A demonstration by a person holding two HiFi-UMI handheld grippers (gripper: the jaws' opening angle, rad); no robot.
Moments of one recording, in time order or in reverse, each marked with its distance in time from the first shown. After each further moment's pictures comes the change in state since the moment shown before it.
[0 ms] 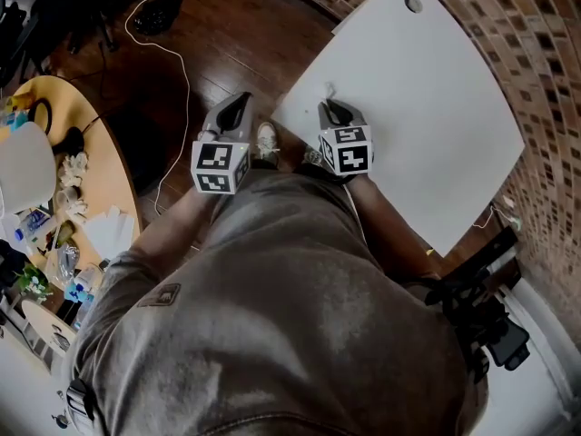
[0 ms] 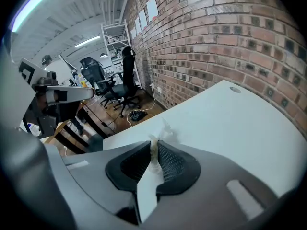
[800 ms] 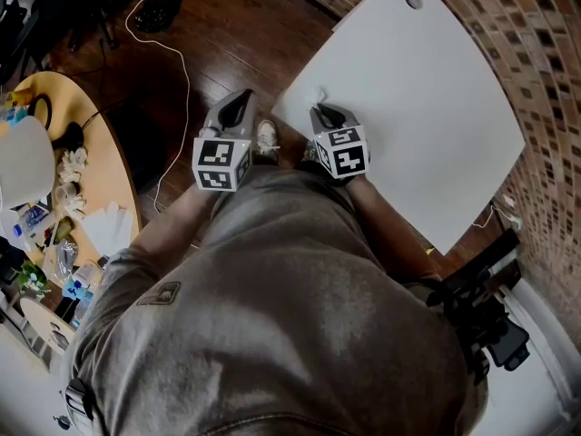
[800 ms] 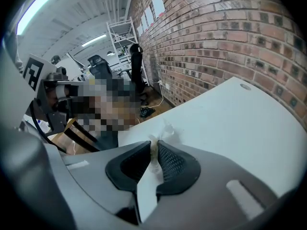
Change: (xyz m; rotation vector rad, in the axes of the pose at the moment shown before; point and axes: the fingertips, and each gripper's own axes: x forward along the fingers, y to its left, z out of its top) left arm -0.004 -0.007 -0.002 0.004 -0.004 -0.002; right arm -0.004 0.028 -0.014 -0.038 0.039 0.088
